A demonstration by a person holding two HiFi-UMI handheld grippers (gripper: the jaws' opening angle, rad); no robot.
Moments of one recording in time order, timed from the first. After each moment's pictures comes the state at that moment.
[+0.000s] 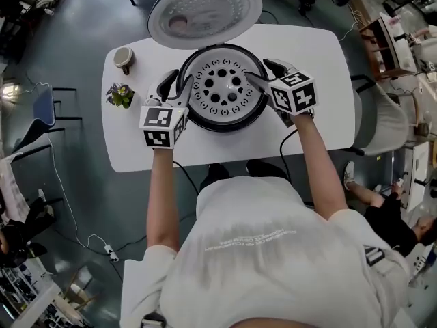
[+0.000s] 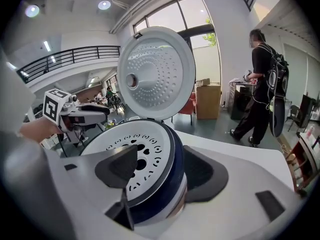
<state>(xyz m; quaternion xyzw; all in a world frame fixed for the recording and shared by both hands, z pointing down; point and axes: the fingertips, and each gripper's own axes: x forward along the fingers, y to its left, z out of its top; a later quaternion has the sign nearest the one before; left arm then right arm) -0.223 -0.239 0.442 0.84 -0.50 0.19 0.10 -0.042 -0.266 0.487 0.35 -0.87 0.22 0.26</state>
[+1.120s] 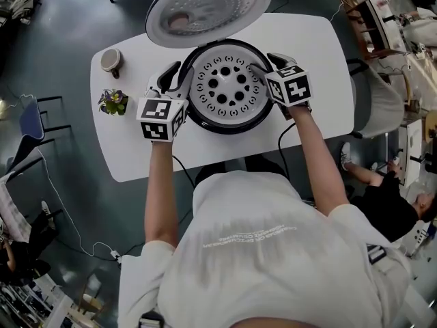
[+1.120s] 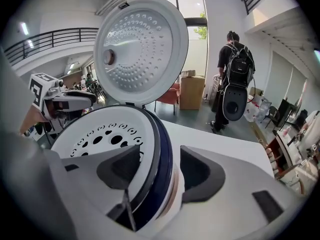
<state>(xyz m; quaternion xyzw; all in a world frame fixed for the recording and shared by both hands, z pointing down) -0.228 -0.272 0.466 0.87 -0.44 0.17 0.14 -0.031 -0.286 0.525 0.44 -0.80 0.22 0.34</state>
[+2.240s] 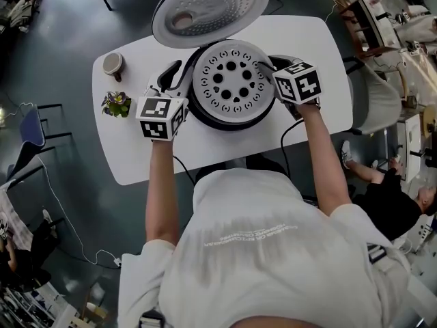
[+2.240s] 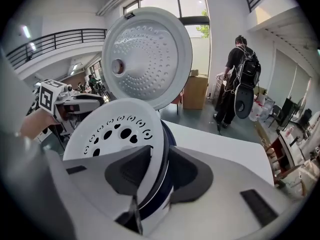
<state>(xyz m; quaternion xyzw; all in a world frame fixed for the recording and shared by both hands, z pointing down) -0.237 -0.270 0.450 0.88 -0.43 0.15 0.13 -0.035 -0.270 0.496 0.42 -0.81 0.24 0.35</state>
